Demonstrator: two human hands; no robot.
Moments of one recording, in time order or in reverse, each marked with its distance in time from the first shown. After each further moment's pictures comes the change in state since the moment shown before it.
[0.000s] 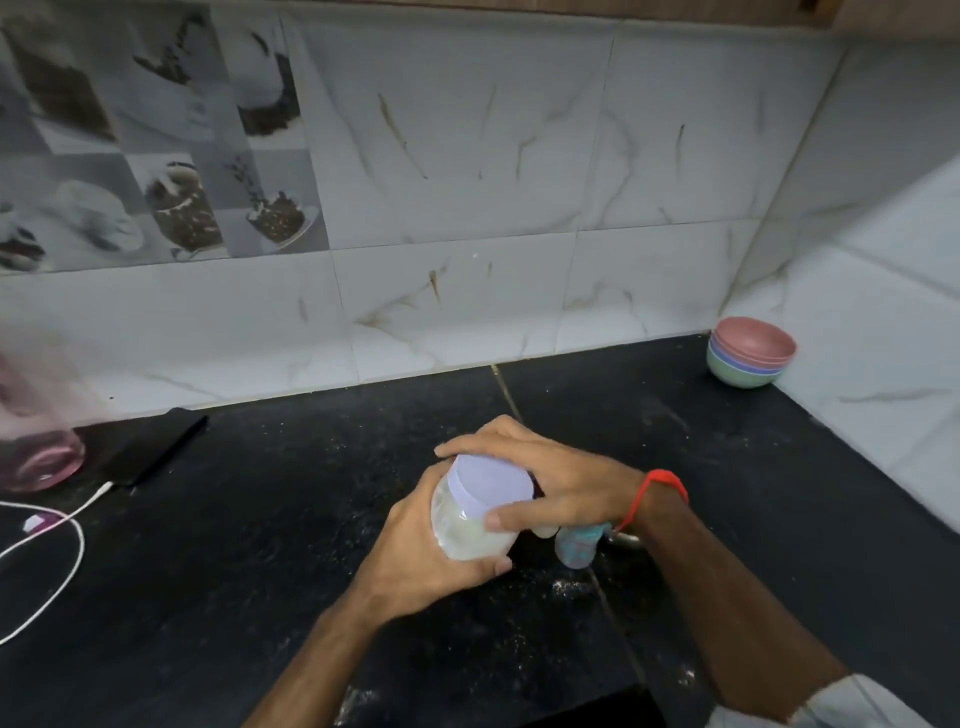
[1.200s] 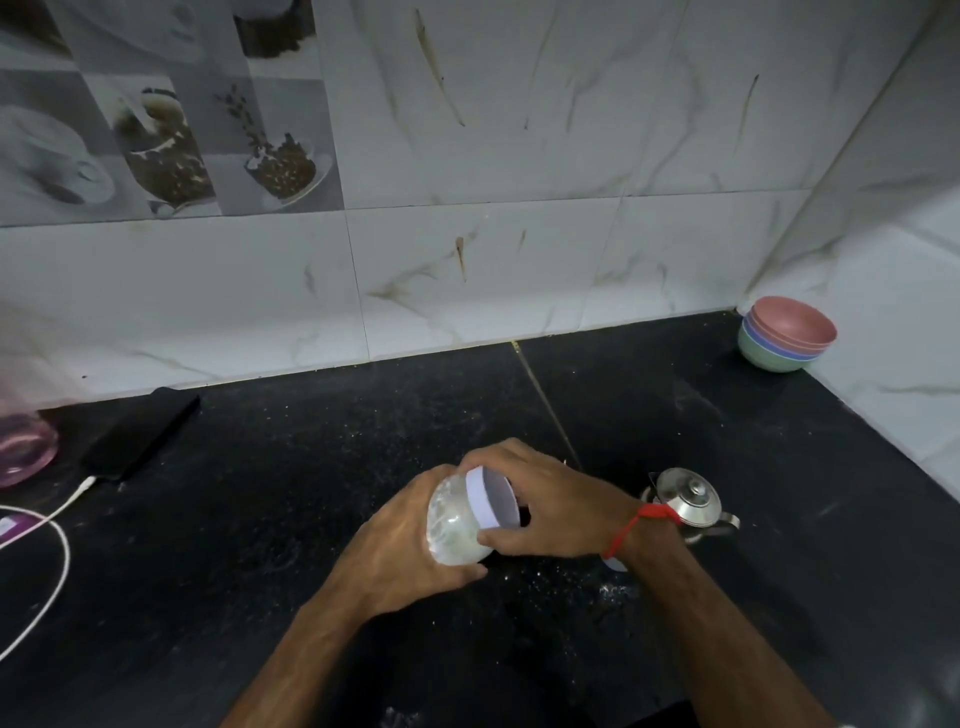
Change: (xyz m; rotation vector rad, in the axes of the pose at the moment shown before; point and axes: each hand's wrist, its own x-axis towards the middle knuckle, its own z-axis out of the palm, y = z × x) left_hand 0.030 -0.072 -0.064 0.231 -0.164 -0.057; right_hand 0.084 0.025 0.050 -0.136 0.073 0.192
